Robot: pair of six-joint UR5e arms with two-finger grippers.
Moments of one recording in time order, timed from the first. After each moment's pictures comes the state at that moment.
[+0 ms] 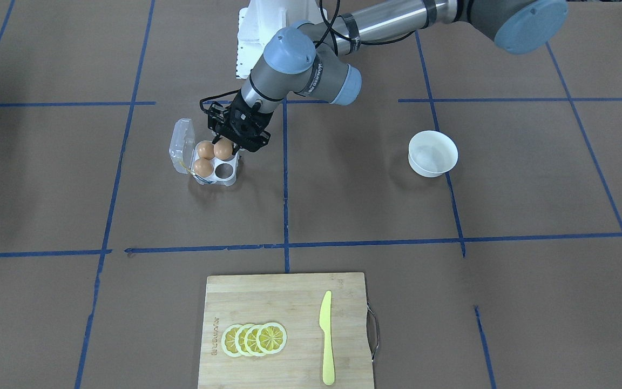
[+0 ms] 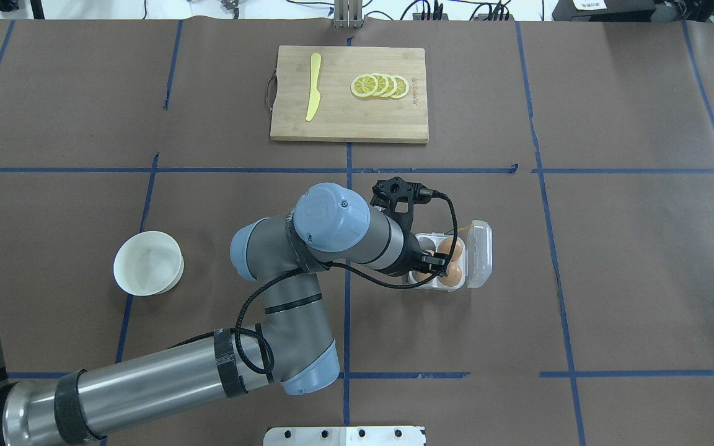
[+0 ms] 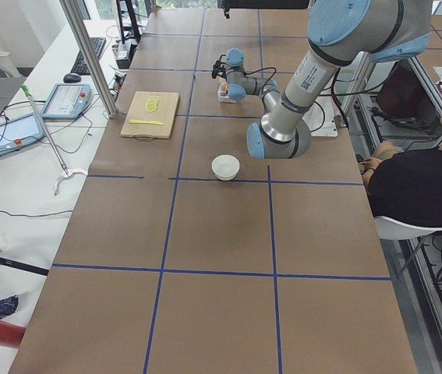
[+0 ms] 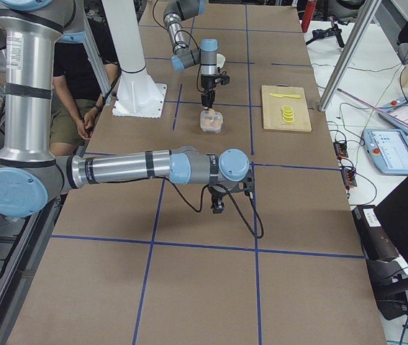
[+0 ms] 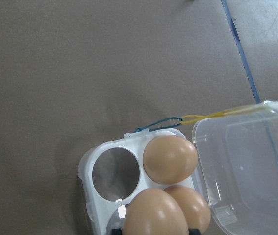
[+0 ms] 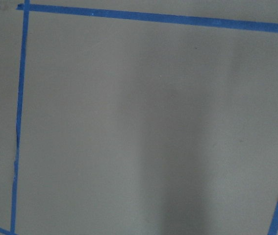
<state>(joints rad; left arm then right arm) -0.39 -2.48 -1.30 -2.25 -1.90 -1.16 1.39 -1.68 1.80 -1.69 2.60 -0.05</state>
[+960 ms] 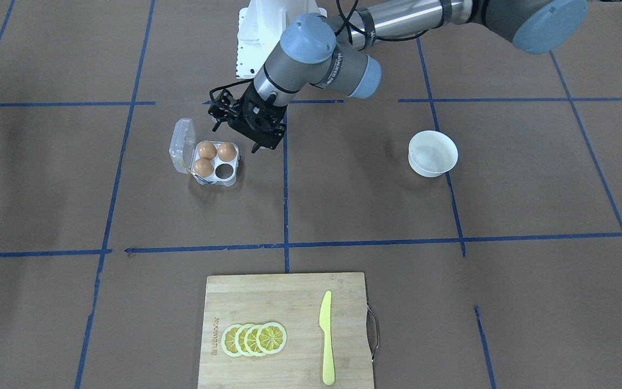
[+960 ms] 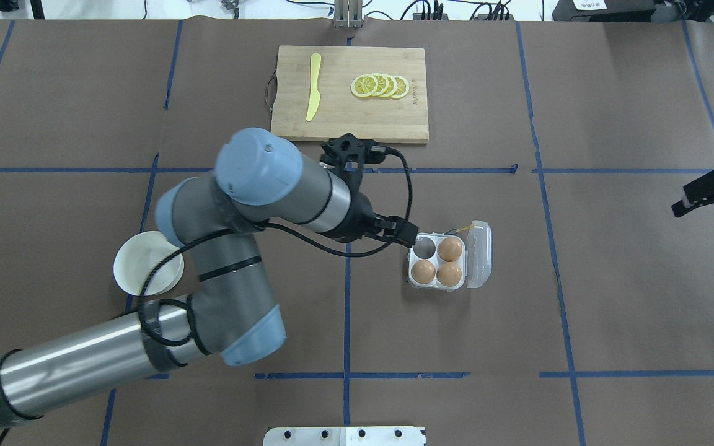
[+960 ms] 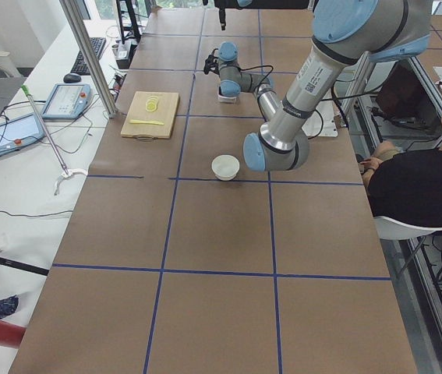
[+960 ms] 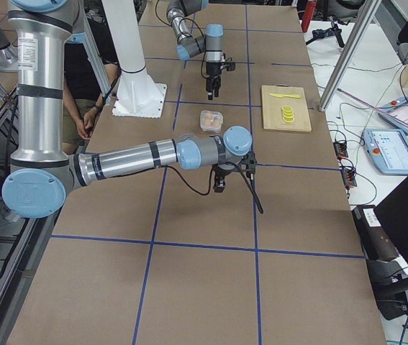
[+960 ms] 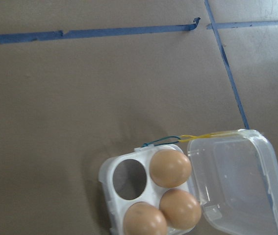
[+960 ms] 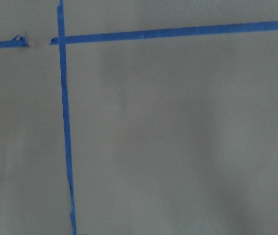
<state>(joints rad) -0.52 -2.31 -1.60 -2.10 -2.00 -1.09 1.13 -1.63 1.87 -1.35 2.47 0.66</state>
